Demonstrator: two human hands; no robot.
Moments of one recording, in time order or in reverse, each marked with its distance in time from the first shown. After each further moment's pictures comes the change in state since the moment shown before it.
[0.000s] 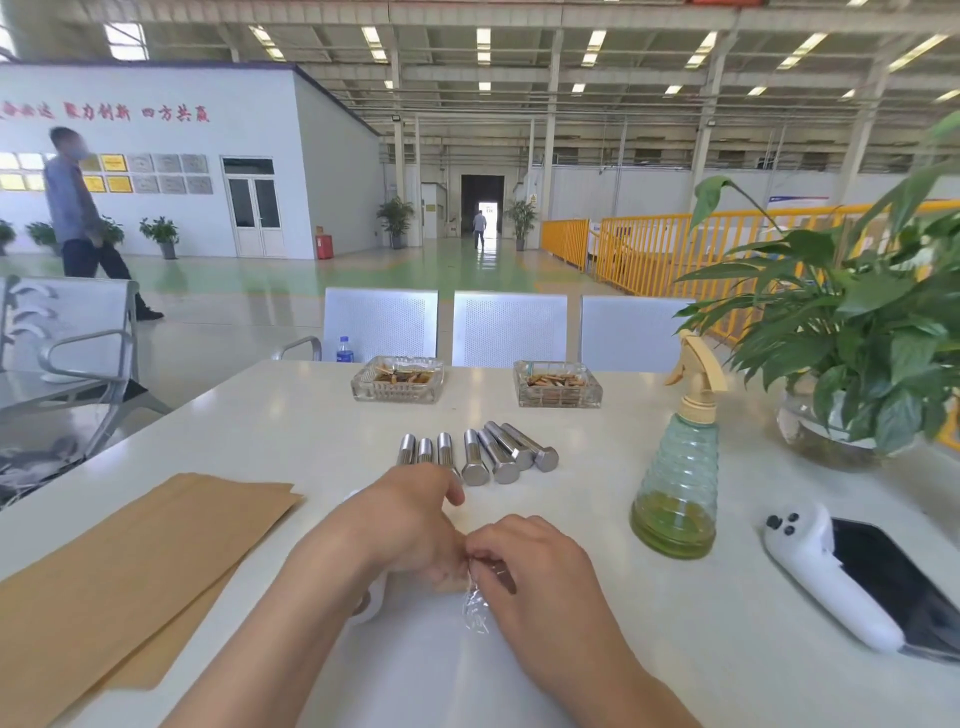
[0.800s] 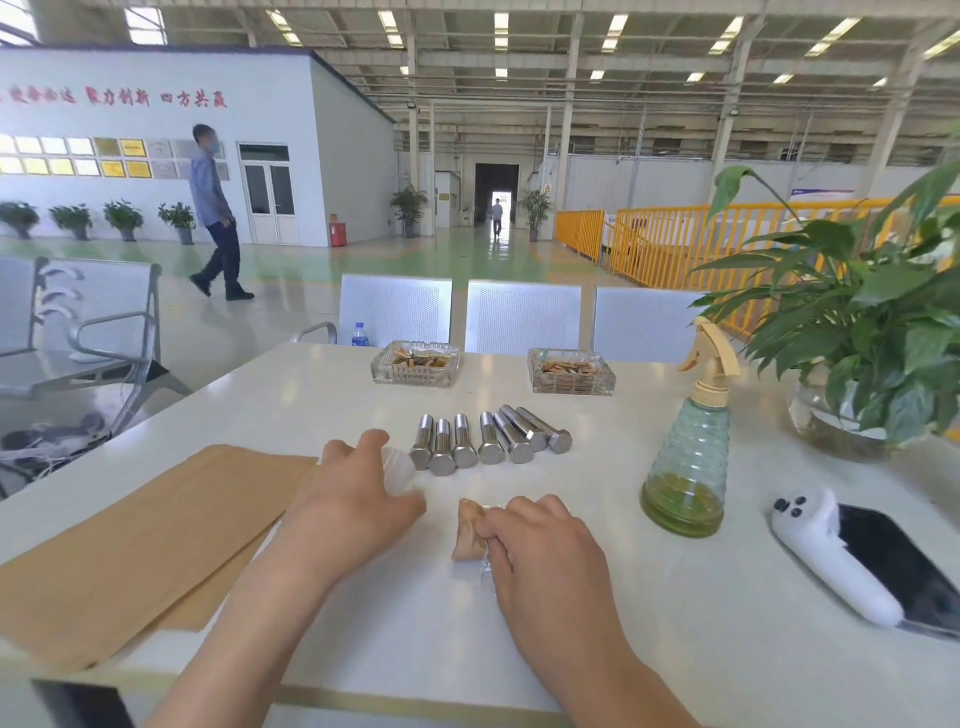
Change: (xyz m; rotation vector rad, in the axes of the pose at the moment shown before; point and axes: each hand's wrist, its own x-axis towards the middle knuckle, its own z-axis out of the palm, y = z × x) left_hand -0.044 -0.036 -0.003 0.057 0.404 -0.179; right_hand -0.014 -0.028 -0.002 -0.278 0.043 0.073
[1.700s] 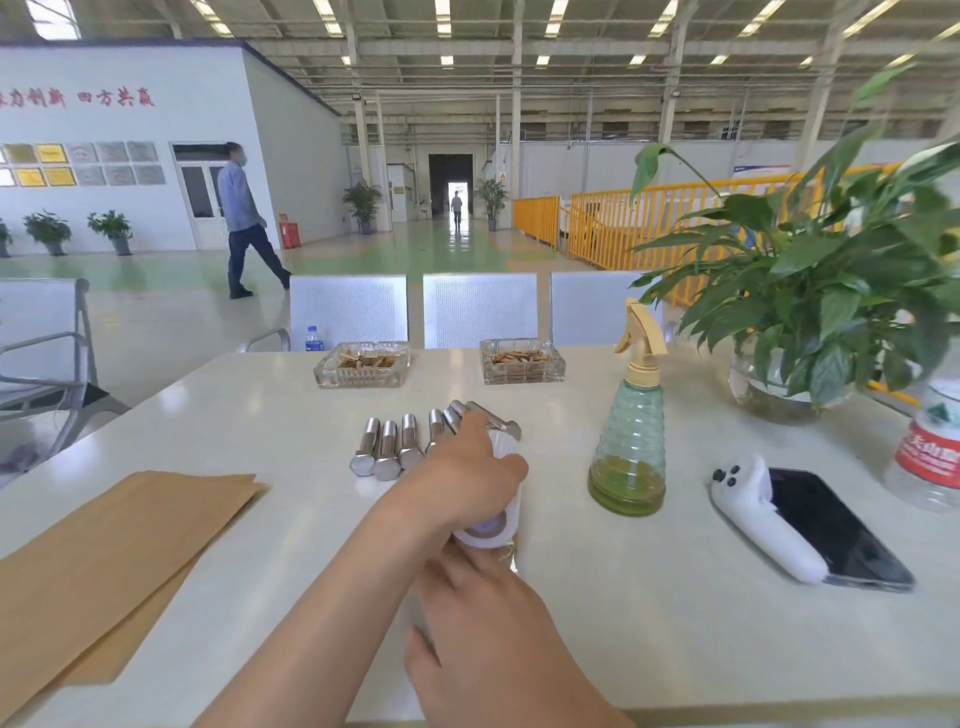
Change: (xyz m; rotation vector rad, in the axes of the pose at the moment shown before) left_hand 0.002 0.124 0.039 -0.199 -0.296 0.195; right_hand -0.019 -0.008 -0.018 0.054 -0.338 -0.076
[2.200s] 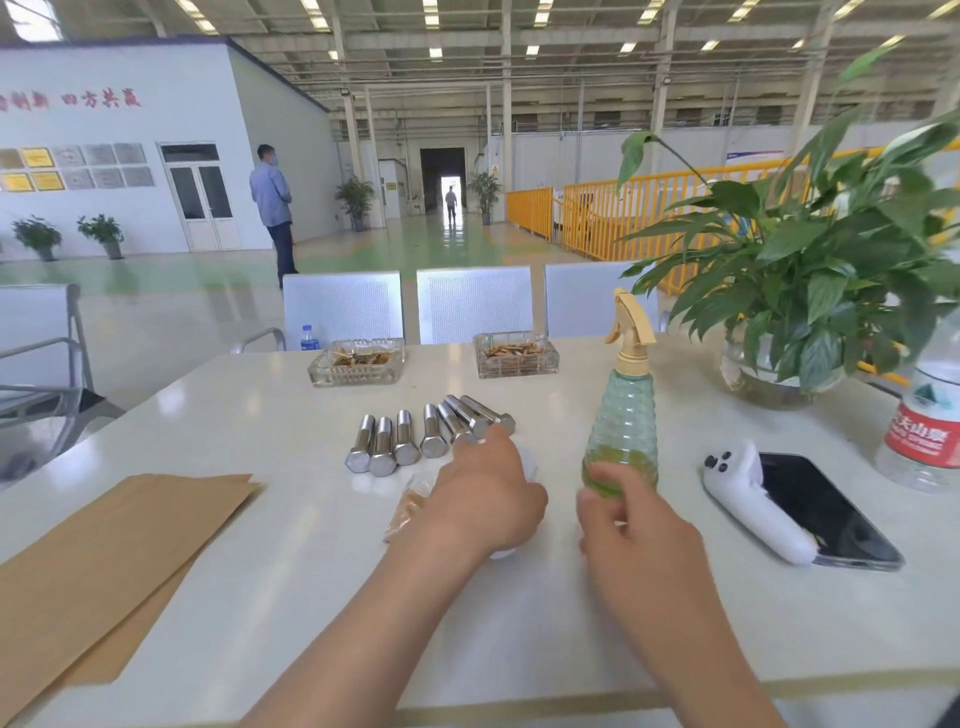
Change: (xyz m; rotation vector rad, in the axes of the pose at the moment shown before) left_hand -0.005 0.007 0.032 0.229 0.042 0.056; right_hand -0.040 0.054 -0.056 0.594 0.456 0.711
